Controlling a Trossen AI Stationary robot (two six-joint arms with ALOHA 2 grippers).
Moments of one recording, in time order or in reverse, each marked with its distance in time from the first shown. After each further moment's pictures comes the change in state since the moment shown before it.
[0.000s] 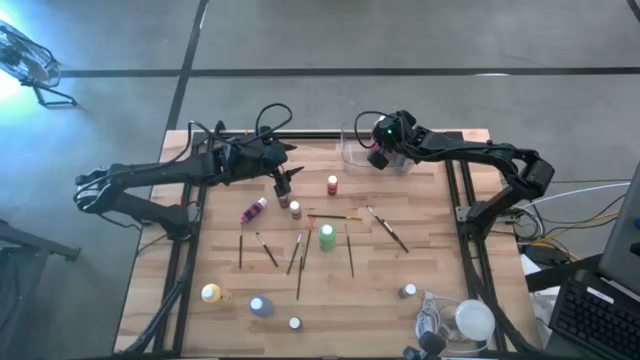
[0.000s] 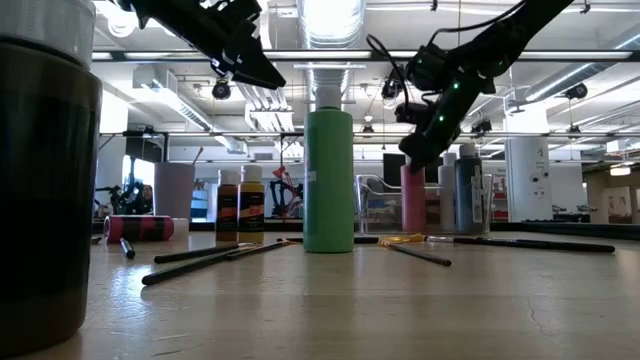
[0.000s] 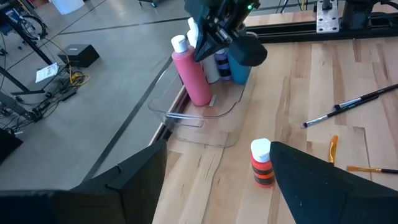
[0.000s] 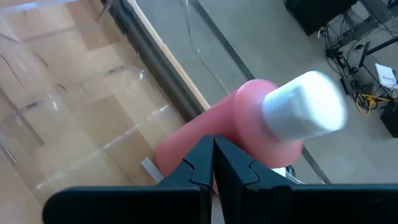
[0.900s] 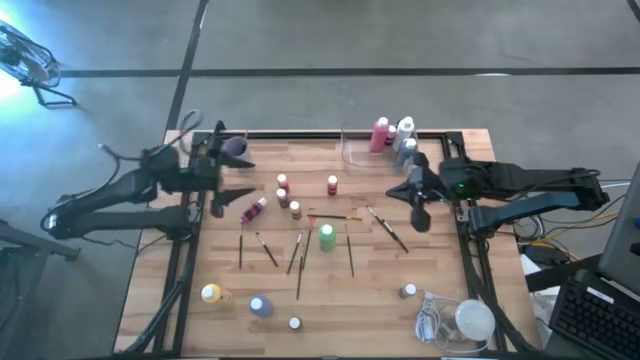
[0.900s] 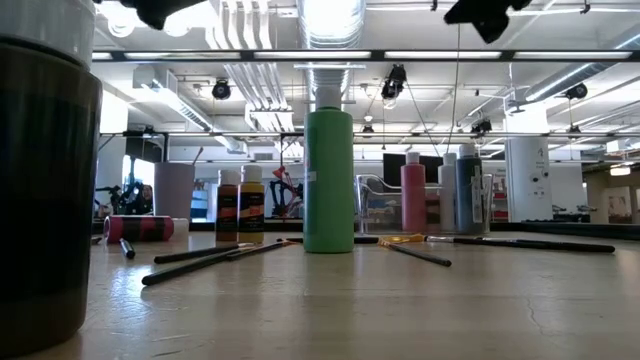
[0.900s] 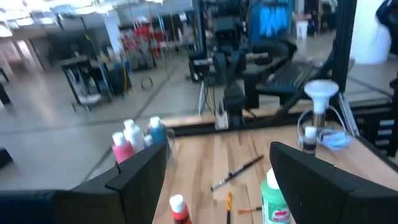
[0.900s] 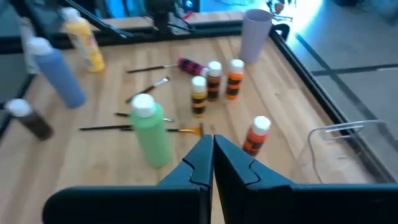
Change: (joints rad) left arm -0.027 -0.645 -0.228 -0.045 0.379 -0.036; right arm 0.642 -0.626 0.009 -0.350 -0.240 0.347
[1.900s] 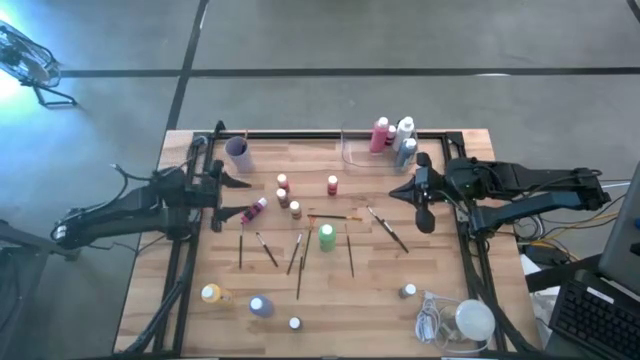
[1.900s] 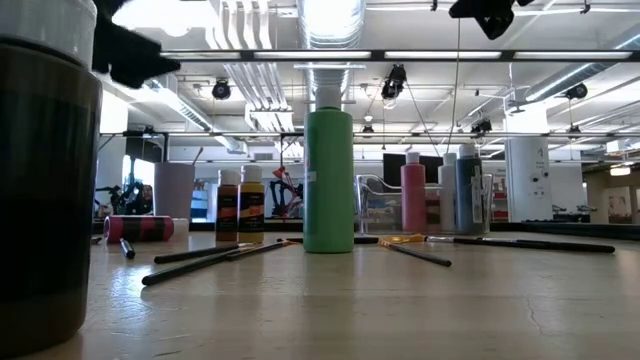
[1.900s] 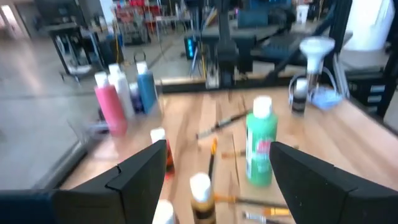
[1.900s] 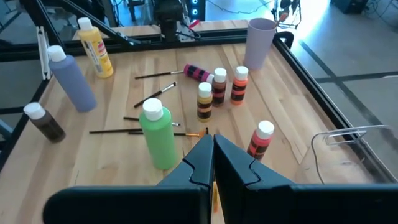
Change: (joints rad) left arm 0.001 -0.172 -0.348 -0.016 0.000 -0.047; right arm 0.014 -0.020 0.000 -0.008 0.001 -0.001
